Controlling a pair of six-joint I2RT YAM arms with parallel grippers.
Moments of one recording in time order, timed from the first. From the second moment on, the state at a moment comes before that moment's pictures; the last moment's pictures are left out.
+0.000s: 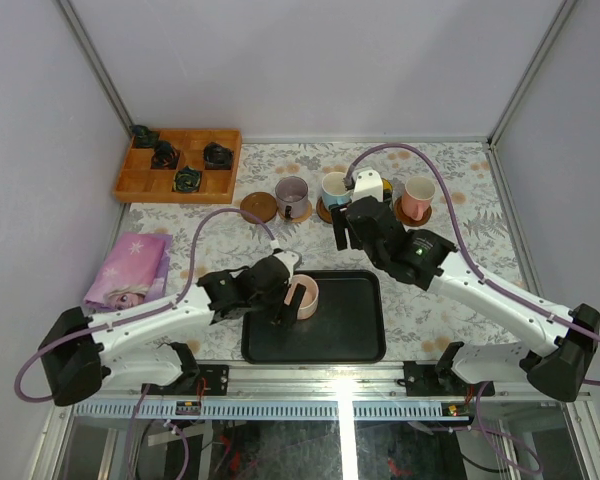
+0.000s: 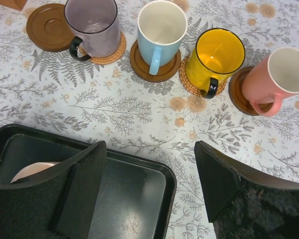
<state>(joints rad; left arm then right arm) -0.97 1.14 0.74 -0.58 -0.05 -0.48 0.91 1.24 1.18 -0.55 0.57 0.28</state>
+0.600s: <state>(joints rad) -1.04 1.31 0.74 -0.43 -0.19 -0.43 0.91 1.24 1.15 -0.54 0.60 0.28</state>
